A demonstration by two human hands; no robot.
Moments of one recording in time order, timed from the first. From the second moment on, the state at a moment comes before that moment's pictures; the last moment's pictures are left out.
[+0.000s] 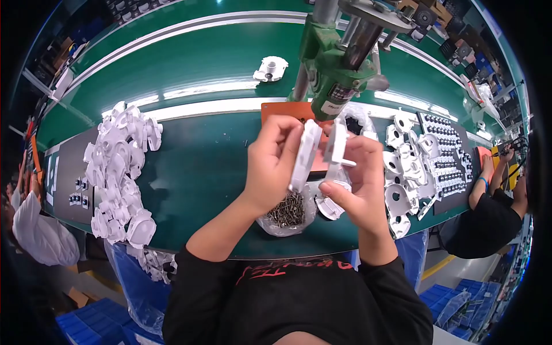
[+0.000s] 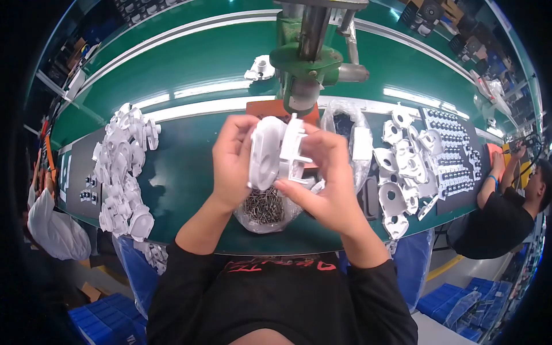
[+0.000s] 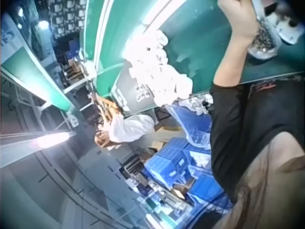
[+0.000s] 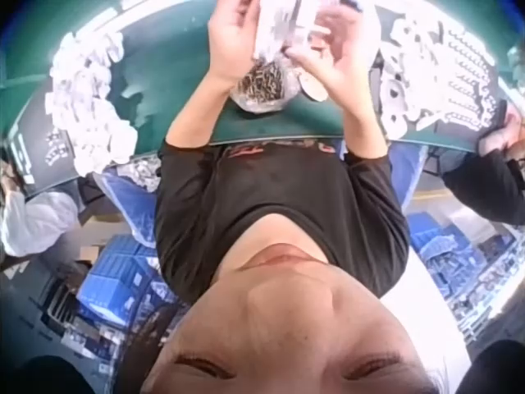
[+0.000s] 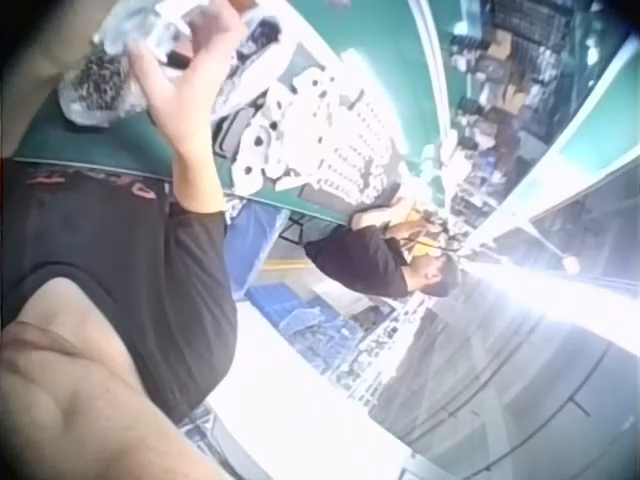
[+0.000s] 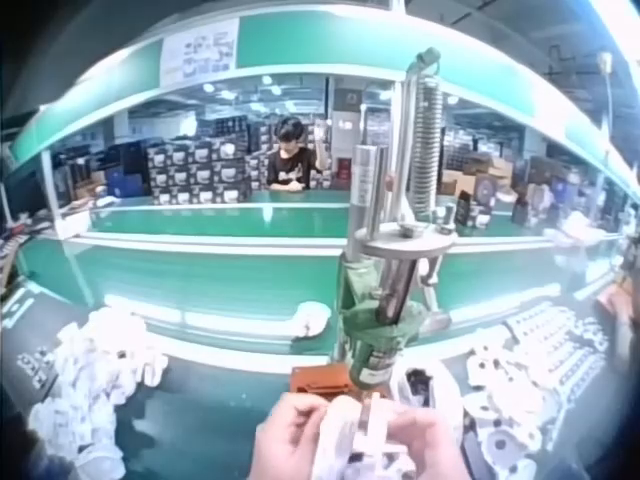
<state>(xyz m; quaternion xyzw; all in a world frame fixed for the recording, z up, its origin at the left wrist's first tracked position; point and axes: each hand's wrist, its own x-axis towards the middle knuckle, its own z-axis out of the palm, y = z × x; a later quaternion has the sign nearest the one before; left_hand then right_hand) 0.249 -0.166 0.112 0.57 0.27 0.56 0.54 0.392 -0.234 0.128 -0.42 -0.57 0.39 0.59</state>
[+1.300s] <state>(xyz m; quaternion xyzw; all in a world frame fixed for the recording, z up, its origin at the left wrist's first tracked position) 0.216 -0.157 0.129 0.81 0.33 0.40 0.28 0.462 -0.206 0.097 -0.59 -0.61 0.20 0.49</state>
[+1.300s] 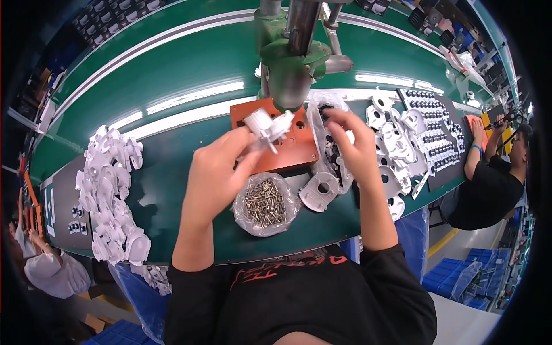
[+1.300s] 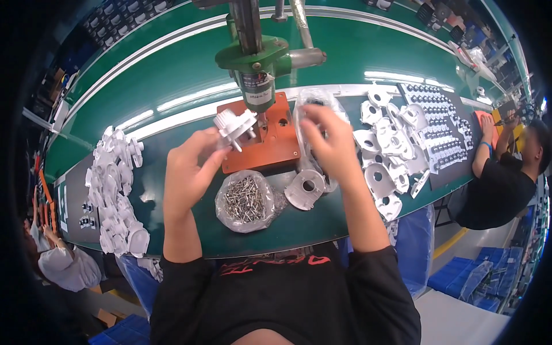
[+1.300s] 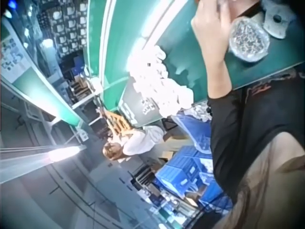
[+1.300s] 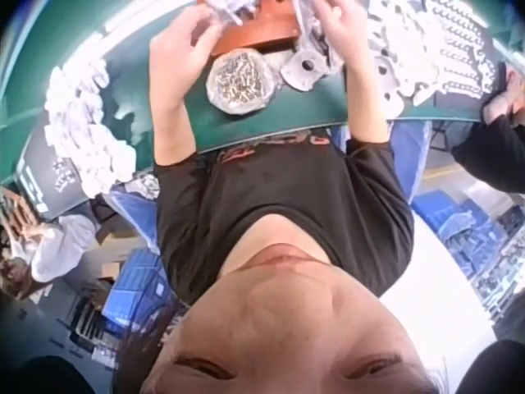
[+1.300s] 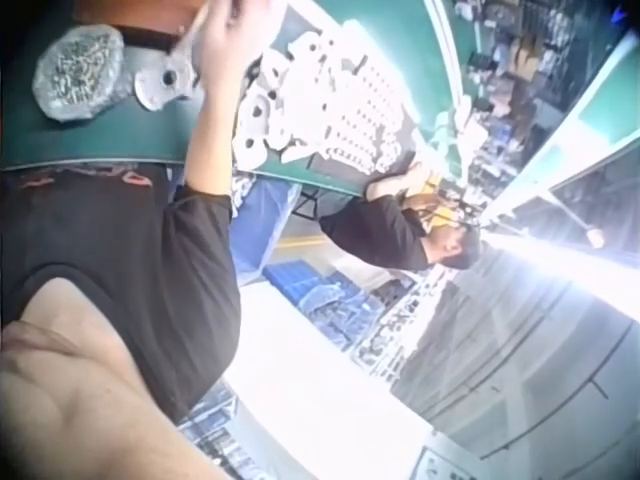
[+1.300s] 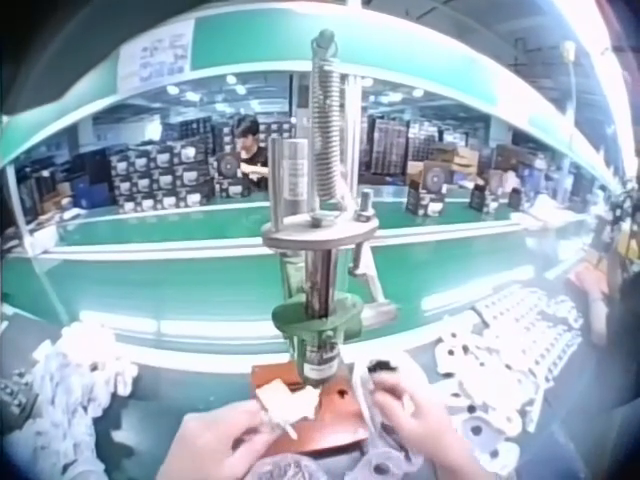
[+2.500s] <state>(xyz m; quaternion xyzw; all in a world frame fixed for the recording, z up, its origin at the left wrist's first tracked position) 0.232 -0.117 0.053 0.90 0.28 0.30 0.16 0.483 -0.141 0.082 -0.61 -0.60 0.31 0.42</state>
